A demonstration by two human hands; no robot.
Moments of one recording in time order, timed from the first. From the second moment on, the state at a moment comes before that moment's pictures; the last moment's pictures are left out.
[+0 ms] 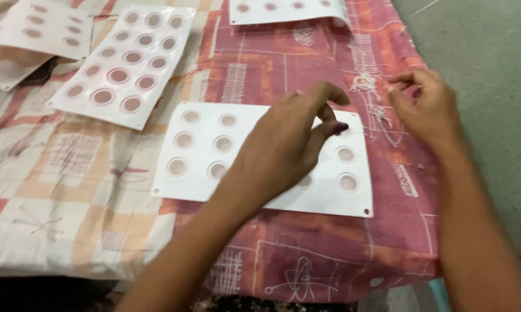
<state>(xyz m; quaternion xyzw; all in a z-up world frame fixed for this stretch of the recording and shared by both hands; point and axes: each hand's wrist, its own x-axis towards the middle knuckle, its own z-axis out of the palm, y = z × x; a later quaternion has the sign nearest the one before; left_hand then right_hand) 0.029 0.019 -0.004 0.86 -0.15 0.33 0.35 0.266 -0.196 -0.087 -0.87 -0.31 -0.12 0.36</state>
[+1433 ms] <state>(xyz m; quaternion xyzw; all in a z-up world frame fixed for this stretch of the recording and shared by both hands) -0.096 0.049 -0.063 0.82 0.06 0.23 0.52 -0.004 -0.142 -0.063 -0.85 -0.29 0.09 0.43</state>
